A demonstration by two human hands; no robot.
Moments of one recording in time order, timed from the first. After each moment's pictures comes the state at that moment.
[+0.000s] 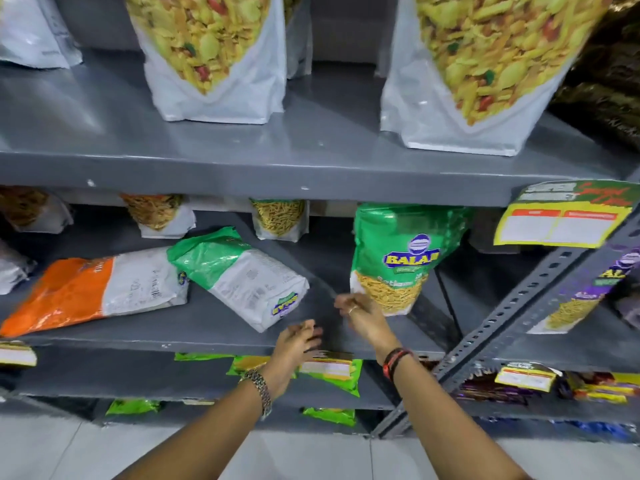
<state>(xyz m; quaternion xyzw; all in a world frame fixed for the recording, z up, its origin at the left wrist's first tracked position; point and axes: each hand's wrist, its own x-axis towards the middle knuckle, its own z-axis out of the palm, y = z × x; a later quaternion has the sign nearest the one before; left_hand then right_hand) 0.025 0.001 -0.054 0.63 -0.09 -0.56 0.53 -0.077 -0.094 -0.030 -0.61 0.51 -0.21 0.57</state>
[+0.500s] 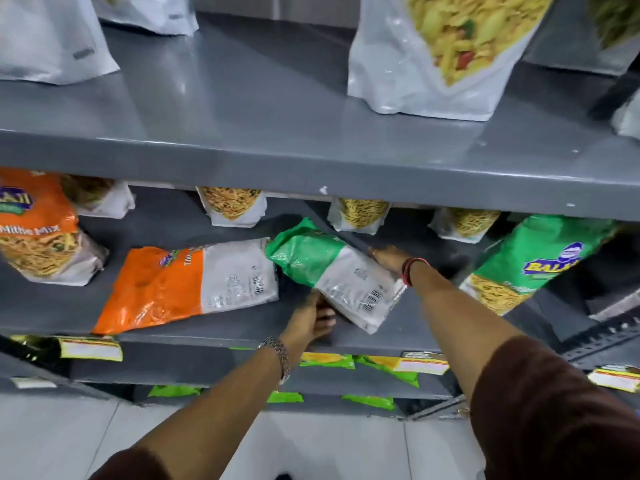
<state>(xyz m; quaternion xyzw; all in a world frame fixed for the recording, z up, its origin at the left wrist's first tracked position) 0.200 0.052 -0.047 0.62 -0.08 -0.58 0.52 0.108 -0.125 -0.003 -0.72 0.57 0.02 0.40</state>
